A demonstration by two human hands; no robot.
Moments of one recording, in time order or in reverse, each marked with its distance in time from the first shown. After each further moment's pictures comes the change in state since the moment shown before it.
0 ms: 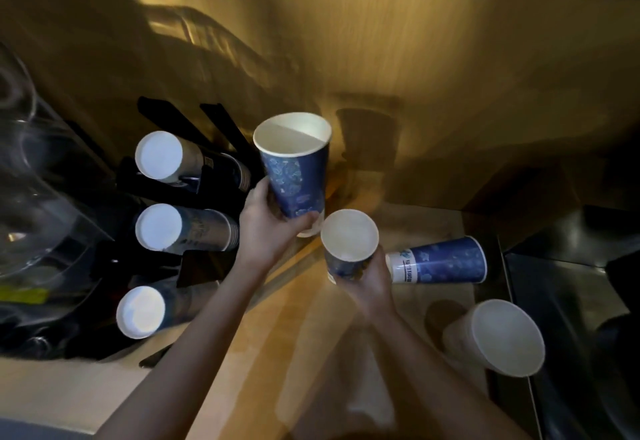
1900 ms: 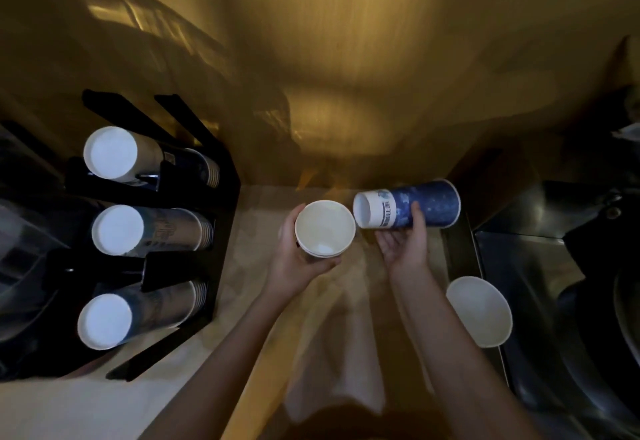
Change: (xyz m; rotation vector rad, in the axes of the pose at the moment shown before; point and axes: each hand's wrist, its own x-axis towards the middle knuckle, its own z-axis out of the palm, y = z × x) left_hand -0.040 -0.056 0.079 -0.191 -0.283 0.066; right_hand 0.030 -0.029 -0.076 1.117 0.344 0.540
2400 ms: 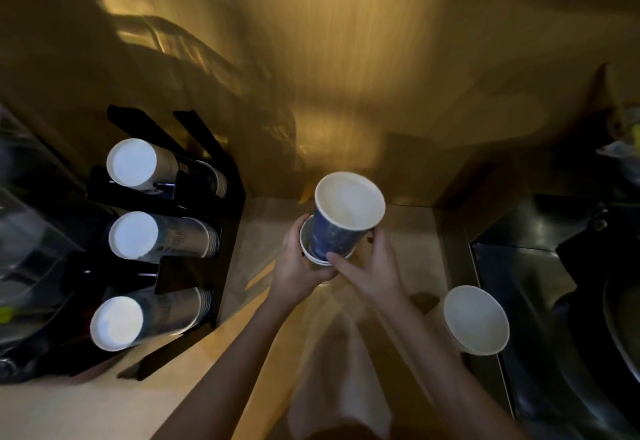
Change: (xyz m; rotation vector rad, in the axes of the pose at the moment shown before) left_hand 0.000 0.005 -0.002 0.038 -0.015 -0.016; right_hand -0.056 0.024 0.006 -1.131 -0.374 -0.754
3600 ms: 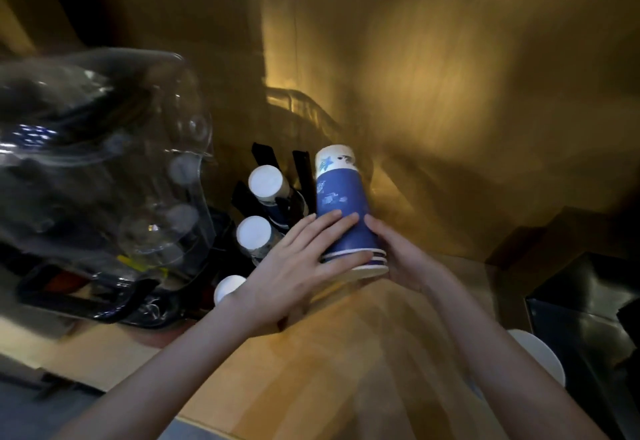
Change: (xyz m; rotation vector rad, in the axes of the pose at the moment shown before) left_hand -0.086 0.115 -0.161 1.184 0.056 0.899; right_hand 0.013 -0.121 0.018 0.550 -0.836 0.281
